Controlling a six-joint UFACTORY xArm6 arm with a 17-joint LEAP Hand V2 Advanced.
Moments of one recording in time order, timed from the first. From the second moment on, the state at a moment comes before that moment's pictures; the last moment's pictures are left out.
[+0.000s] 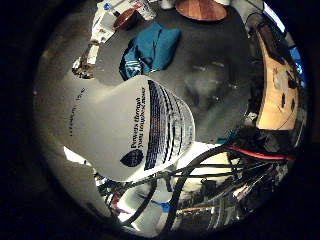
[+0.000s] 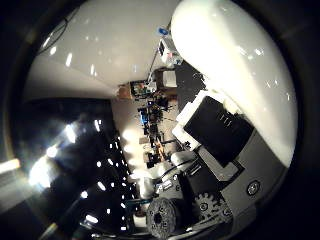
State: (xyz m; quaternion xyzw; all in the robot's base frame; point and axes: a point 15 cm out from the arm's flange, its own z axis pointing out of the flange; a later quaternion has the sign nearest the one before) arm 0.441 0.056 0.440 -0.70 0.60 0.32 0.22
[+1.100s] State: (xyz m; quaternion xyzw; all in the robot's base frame) arm 0.480 0.104 0.362 -0.67 0.60 0.38 0.20
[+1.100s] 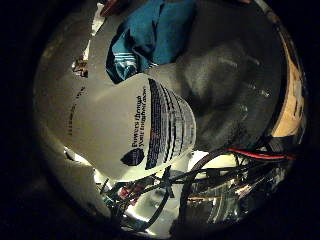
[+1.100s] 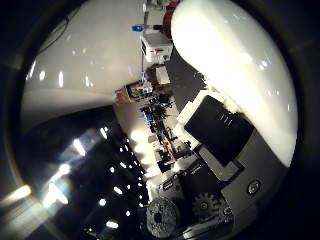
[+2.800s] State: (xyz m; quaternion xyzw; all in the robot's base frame) arm 0.477 0.323 0.483 -0.65 0.41 0.36 0.54
